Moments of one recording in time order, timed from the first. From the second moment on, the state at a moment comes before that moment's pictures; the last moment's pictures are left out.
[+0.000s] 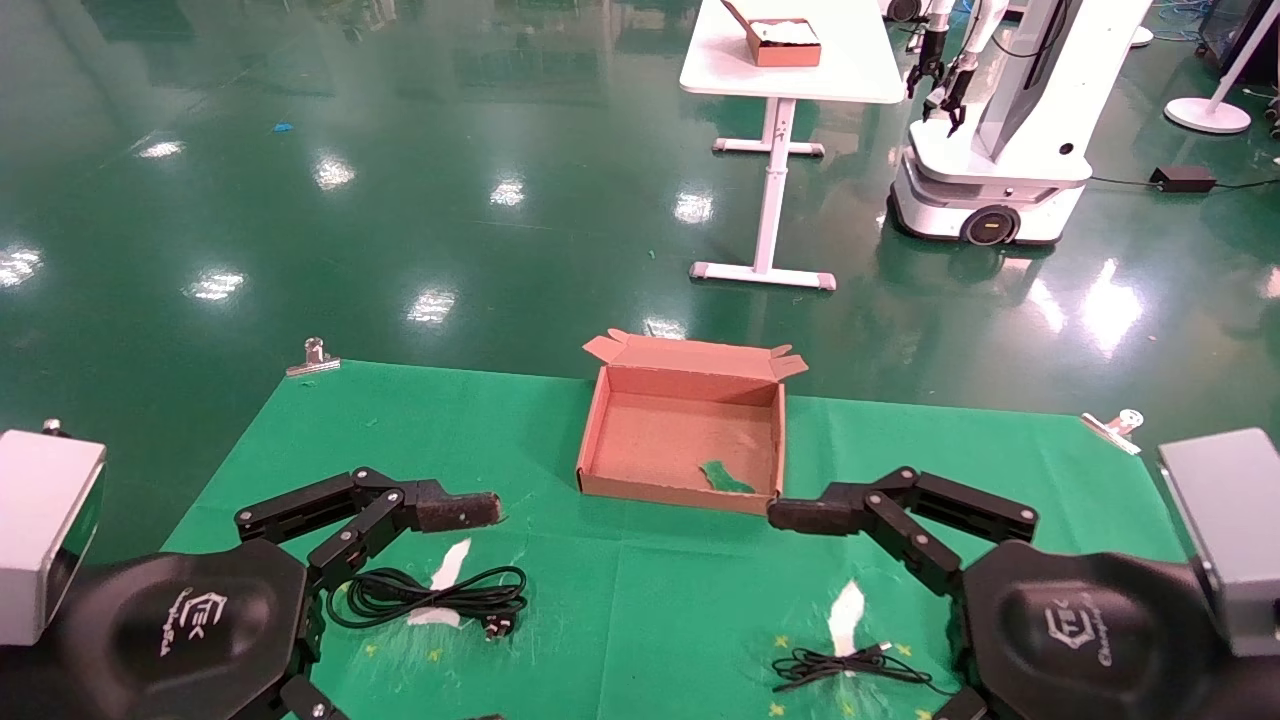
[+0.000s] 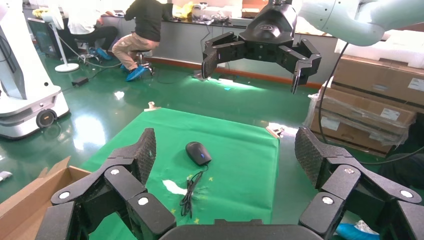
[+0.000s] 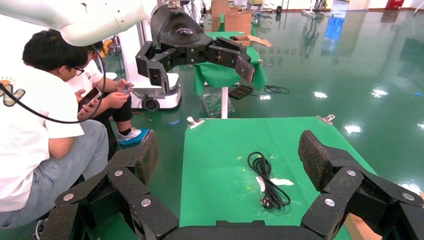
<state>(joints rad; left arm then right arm) -1.08 0.61 0.29 -1.29 0.77 1.49 -0.19 1.07 -0.61 -0.28 1.28 -0.73 -1.50 0.18</state>
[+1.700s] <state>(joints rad) -1.42 1.05 0.84 -1.18 2.37 1.22 -0.63 1.29 -0.56 -0.53 1.34 -1.30 -1.51 0.42</state>
